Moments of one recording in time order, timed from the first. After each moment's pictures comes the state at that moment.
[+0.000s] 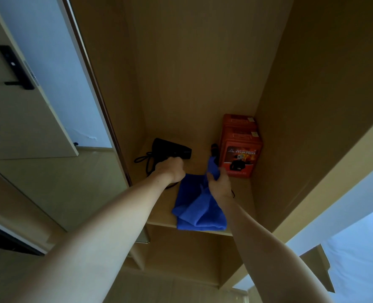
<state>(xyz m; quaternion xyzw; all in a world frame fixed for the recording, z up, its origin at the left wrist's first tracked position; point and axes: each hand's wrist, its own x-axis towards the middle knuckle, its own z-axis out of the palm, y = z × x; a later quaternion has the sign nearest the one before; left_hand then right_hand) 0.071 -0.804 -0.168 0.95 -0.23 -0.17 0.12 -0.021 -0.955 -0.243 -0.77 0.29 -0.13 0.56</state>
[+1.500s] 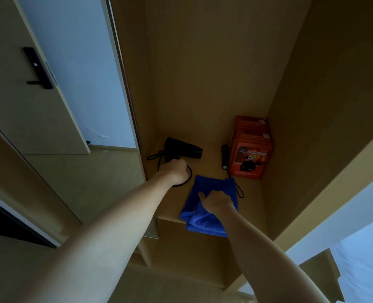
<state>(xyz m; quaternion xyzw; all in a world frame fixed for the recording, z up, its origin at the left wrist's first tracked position) 0.052 -0.773 -0.159 0.95 -0.22 -0.17 0.14 -0.029 -0.913 -0.272 -0.94 0.26 0.16 0.17</state>
